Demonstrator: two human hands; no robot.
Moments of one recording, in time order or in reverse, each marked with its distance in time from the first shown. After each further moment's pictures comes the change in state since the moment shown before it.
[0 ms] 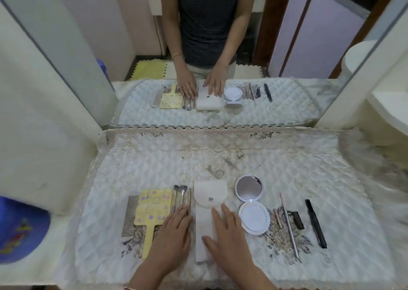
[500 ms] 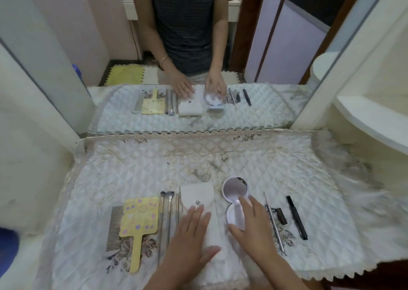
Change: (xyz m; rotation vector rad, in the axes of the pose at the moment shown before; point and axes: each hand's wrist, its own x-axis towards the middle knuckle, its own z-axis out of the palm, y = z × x) left_hand 0.012 0.041 0.014 0.069 0.041 0.227; right_hand 0.008 0.052 -0.052 0.058 -0.099 0.292
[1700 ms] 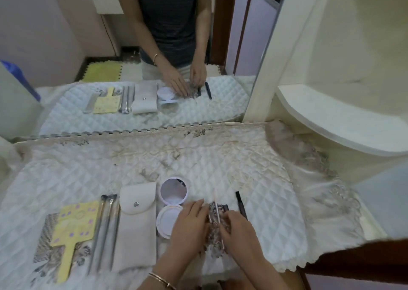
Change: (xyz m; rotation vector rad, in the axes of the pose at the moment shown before) left_hand 0.091 0.128 0.027 -0.087 0.099 0.097; right_hand -0.008 0.097 -0.046 0.224 -0.114 0.058
